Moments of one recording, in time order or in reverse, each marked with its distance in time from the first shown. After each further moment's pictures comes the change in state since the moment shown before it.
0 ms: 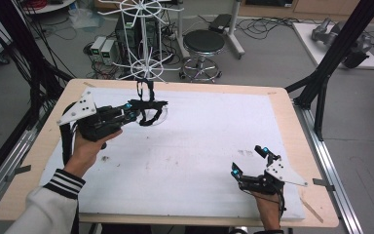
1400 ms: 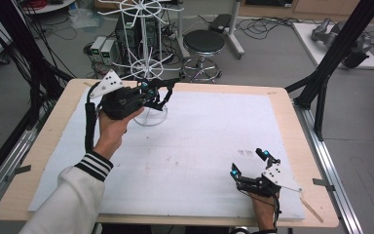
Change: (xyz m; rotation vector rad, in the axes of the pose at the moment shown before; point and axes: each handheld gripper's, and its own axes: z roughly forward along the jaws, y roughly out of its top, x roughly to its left) left arm 0.008 0.025 0.062 0.048 0.189 -0.081; right arm 0.001 -0.022 0.003 -0.023 -0.081 -0.019
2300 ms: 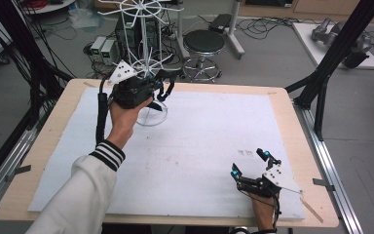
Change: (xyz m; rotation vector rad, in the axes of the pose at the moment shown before) left arm 0.007 0.008 0.033 0.055 0.117 -0.024; right arm 0.000 -0.001 -0.002 -0.017 -0.006 0.001
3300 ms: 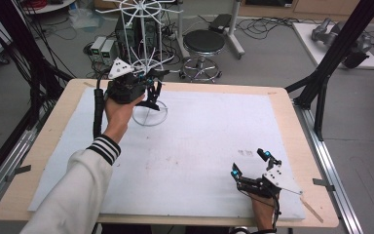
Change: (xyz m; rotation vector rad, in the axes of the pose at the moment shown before) left arm 0.024 -0.006 0.003 0.109 0.138 0.019; right arm 0.001 0.000 0.000 -0.011 -0.015 -0.010
